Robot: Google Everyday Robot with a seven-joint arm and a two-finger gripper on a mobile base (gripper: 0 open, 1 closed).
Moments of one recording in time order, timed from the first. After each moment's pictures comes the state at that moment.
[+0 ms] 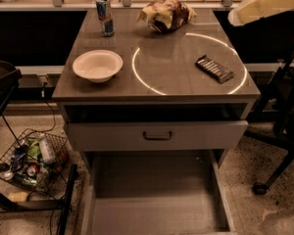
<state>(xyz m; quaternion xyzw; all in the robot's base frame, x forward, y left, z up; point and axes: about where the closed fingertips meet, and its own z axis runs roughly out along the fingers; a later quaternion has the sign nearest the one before) 0.556 -0.212 1.106 -0.41 0.74 -0.01 0.53</state>
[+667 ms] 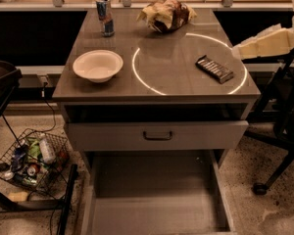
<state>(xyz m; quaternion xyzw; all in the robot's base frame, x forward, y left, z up) 0.567 -0.258 1.025 -0.33 0.77 0.02 0.54</state>
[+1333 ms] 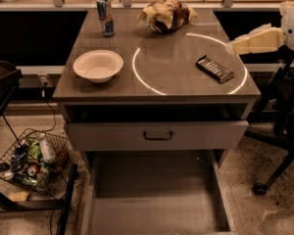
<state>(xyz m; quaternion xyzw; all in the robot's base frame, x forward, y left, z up) 0.602 -0.260 1.006 -0.32 0.77 0.06 0.55</state>
